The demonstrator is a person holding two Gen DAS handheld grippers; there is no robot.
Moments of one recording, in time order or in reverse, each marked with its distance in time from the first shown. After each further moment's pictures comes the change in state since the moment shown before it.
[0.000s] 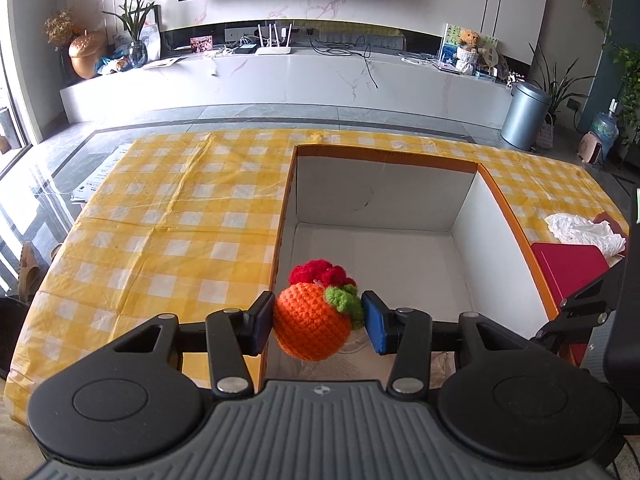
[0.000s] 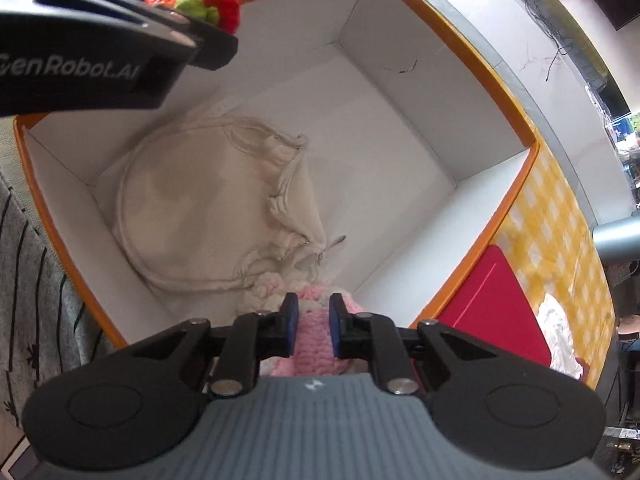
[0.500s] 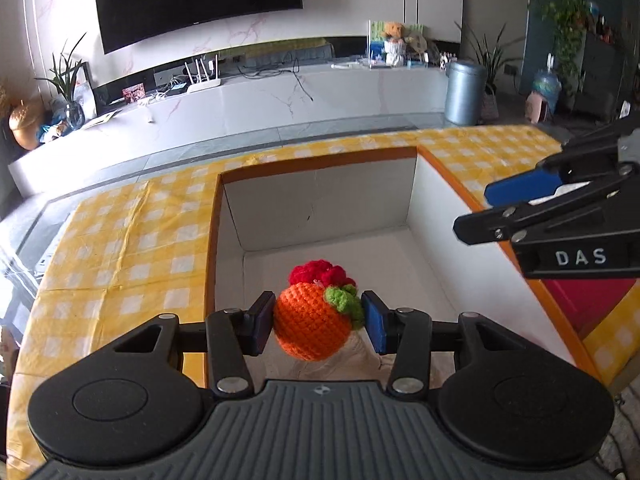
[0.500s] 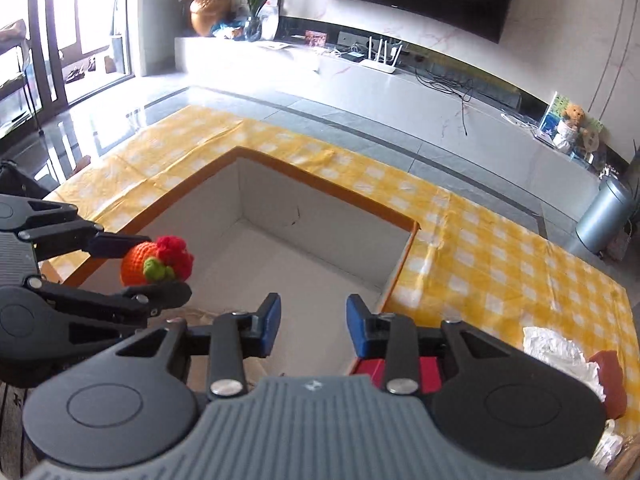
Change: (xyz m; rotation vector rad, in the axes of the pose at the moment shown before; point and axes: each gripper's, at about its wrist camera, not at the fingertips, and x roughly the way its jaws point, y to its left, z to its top) left arm 0.023 -0.036 -0.005 0.241 -0.043 -0.069; right arm -0.049 -0.071 -0.025 0.387 -0.483 -0.014
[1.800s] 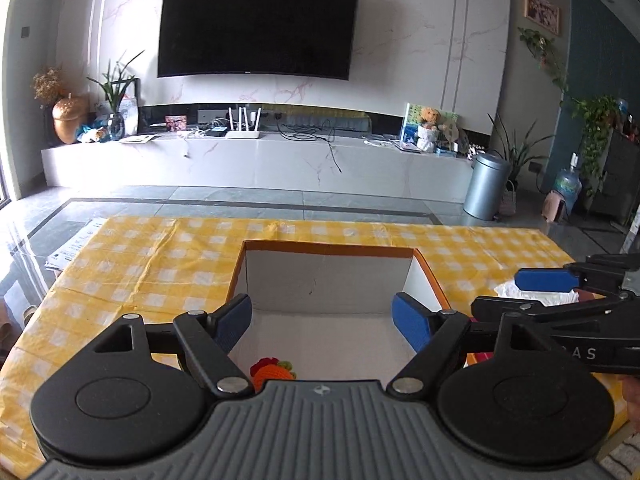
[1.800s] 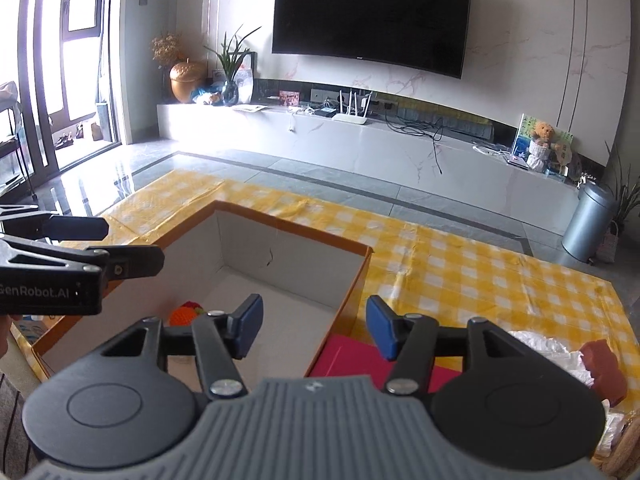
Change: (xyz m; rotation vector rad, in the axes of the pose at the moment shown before) left arm -0.055 0.006 0.019 -0.246 -0.242 0.020; right arm -0.044 -0.032 -0.029 0.099 -0.200 -0.014
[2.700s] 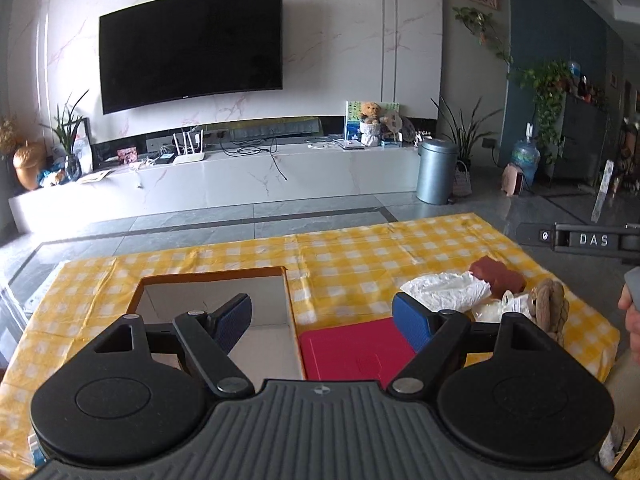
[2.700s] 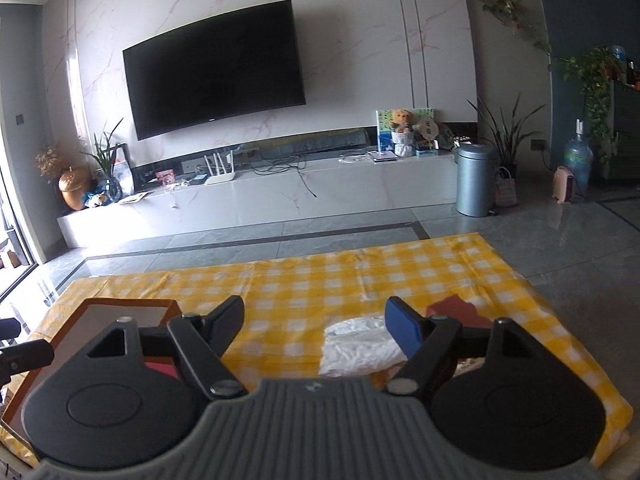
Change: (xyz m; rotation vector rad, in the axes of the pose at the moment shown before) left arm -0.028 -0.143 0.006 0.194 0.007 -0.076; right arm -0.118 -0.174 -0.040 0.361 -0.134 -0.257
